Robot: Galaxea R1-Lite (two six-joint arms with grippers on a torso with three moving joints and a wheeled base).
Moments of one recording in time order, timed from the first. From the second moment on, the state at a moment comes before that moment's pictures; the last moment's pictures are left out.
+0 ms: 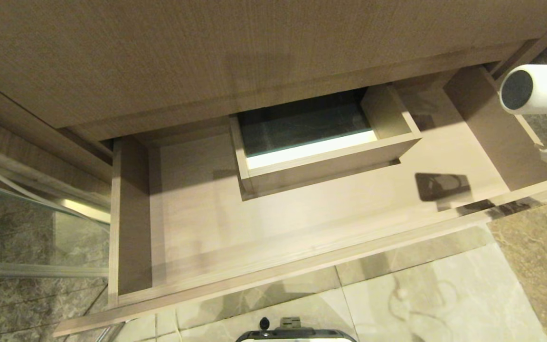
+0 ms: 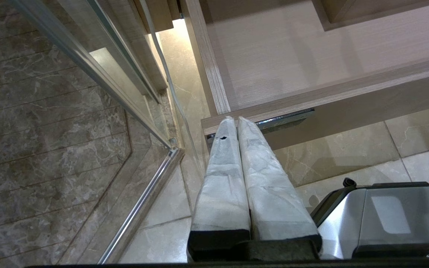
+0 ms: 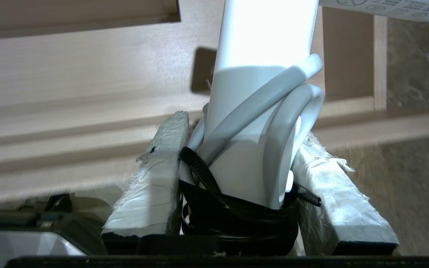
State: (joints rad) left arm 0.00 0.00 0.00 0.00 0.00 0.00; right arm -0.11 1.15 -1.03 0.19 0.04 -0.21
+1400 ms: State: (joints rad) left arm 0.00 0.00 0.00 0.00 0.00 0.00; right arm -0.11 0.60 -0.89 0.40 0.04 -0.24
